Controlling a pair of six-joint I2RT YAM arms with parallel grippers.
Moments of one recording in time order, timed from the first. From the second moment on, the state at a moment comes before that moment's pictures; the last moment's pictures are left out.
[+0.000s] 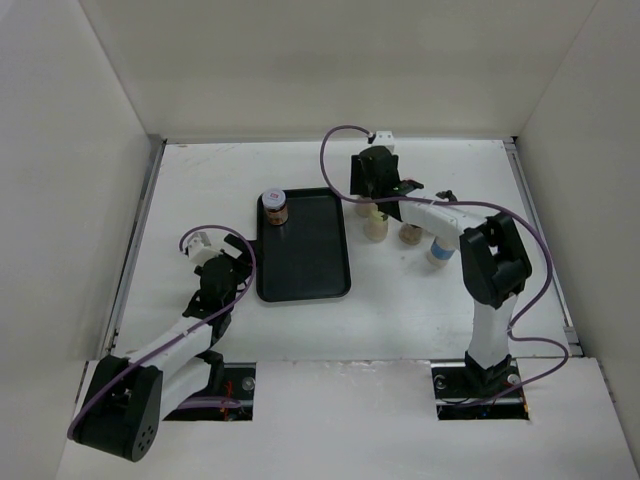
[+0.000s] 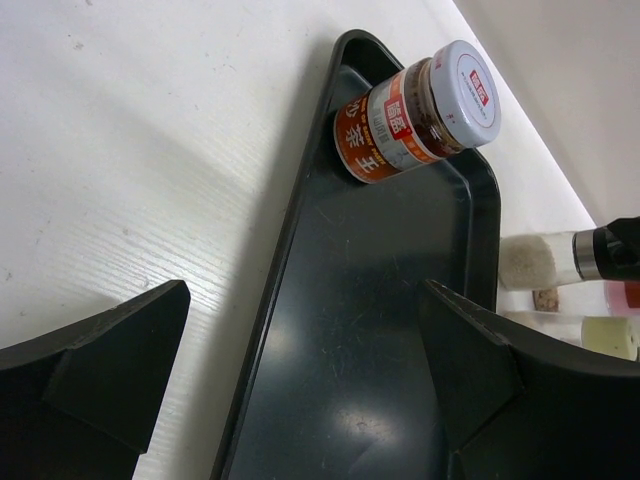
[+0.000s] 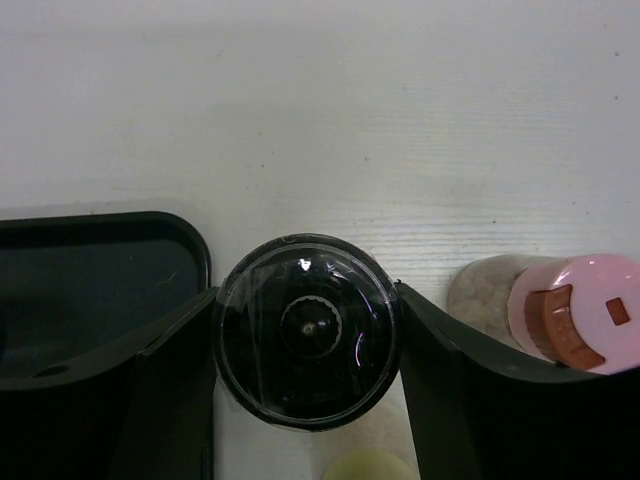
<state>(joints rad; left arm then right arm) -0.29 0.97 0.15 0.49 -0.31 -0.90 0.53 1.94 1.46 -0.08 0.41 0.31</state>
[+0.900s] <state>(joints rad) -0.29 0.98 0.15 0.49 -0.30 -0.90 0.77 2.04 1.63 0.13 0.41 0.23</state>
